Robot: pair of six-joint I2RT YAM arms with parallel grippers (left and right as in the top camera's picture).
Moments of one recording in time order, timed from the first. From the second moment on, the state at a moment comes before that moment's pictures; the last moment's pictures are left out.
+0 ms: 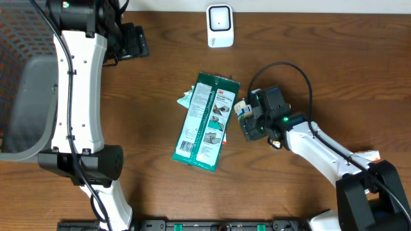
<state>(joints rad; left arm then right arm) -0.08 2.00 2.43 -1.68 -0.06 -0.31 0.40 1.60 0.84 -0.37 -0.06 0.04</state>
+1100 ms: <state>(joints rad) -0.08 2.00 2.43 -1.68 -0.06 -0.31 0.43 1.57 0.75 -0.27 -0.06 0.10</state>
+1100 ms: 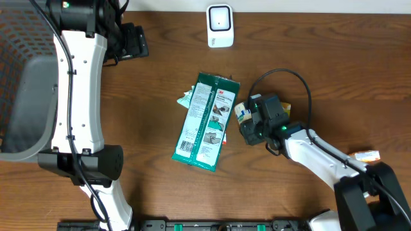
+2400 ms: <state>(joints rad) -0.08 2.00 2.43 -1.68 -0.06 -0.31 0.43 1.52 0.97 -0.80 -0.10 0.21</state>
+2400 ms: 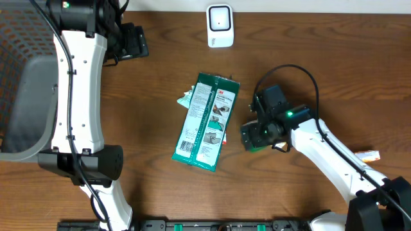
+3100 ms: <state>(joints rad) -0.08 2.00 2.43 -1.68 -0.06 -0.31 0.45 1.52 1.01 -0.89 -0.10 0.20</state>
